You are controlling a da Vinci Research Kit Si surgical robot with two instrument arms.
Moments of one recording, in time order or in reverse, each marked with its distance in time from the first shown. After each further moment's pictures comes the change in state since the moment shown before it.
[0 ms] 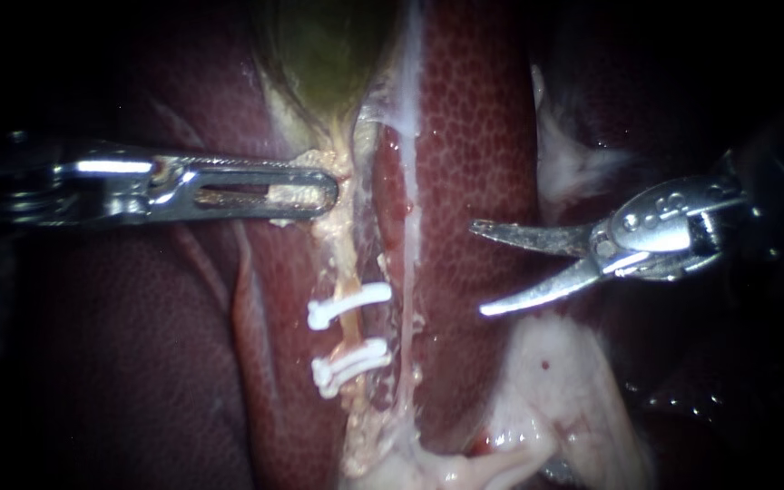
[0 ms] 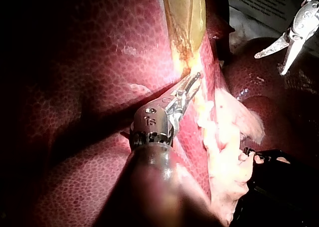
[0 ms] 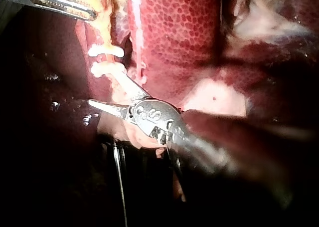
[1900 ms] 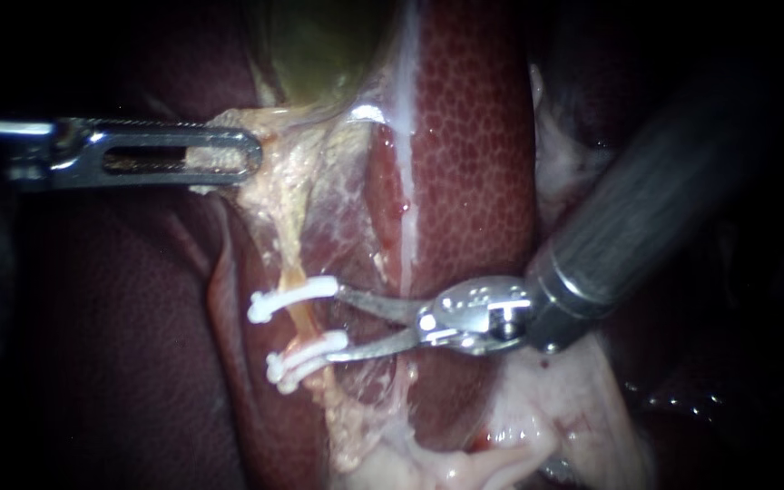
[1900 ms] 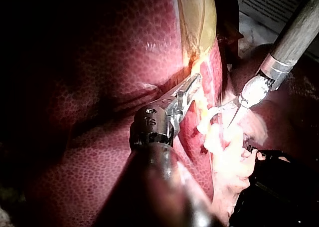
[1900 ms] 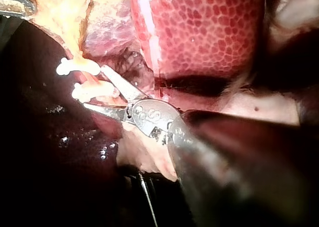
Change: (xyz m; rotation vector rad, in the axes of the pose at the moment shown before) right arm -0.014 -0.001 0.019 0.170 -0.067 0.090; left arm -0.005 -0.001 -0.008 -0.005 -0.026 -0.029
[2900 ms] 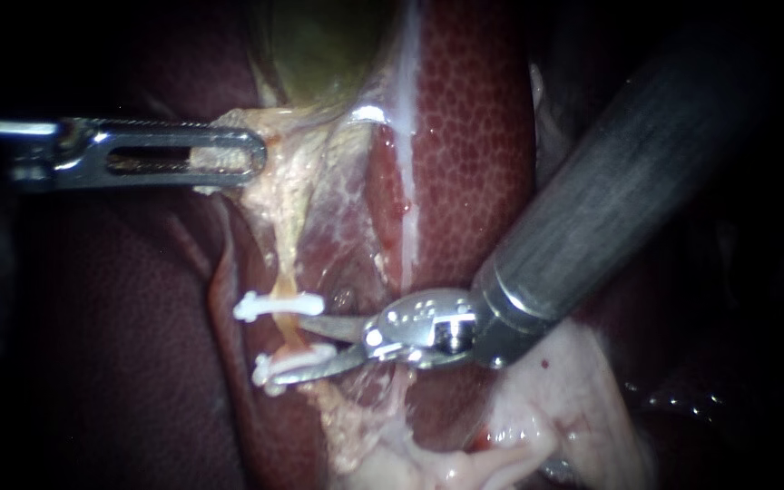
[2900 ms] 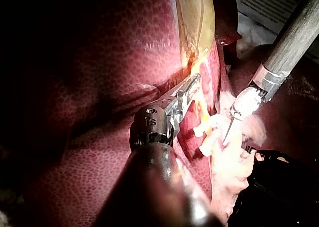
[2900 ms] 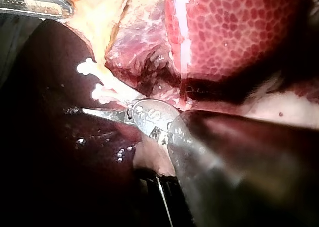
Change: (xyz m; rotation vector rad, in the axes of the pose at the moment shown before) right arm 0.002 -0.001 0.003 0.108 -0.005 0.006; left arm 0.000 0.000 0.000 -0.003 -0.001 -0.001
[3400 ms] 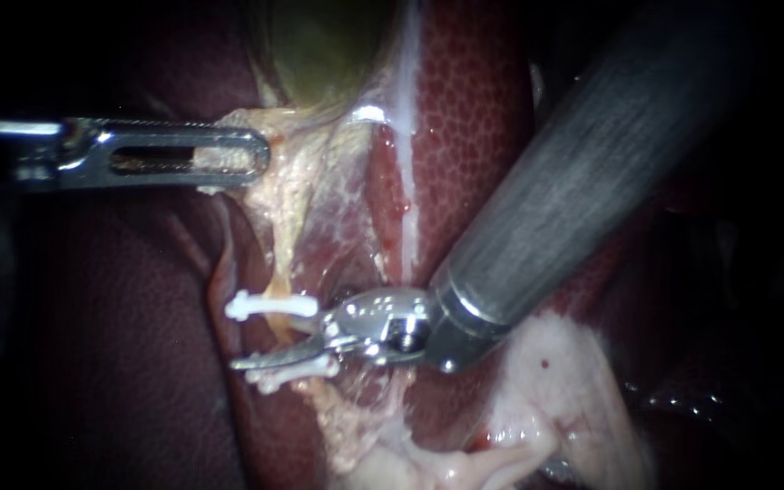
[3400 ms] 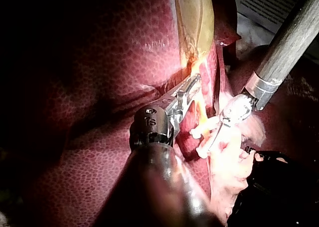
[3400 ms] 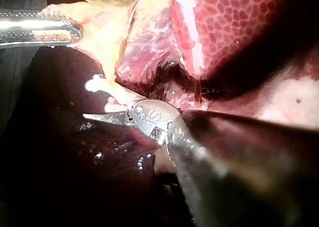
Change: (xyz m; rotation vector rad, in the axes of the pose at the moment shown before) right arm 0.001 0.001 0.003 -0.017 0.003 0.110; left arm 0.000 0.000 0.000 -0.002 -0.001 -0.001
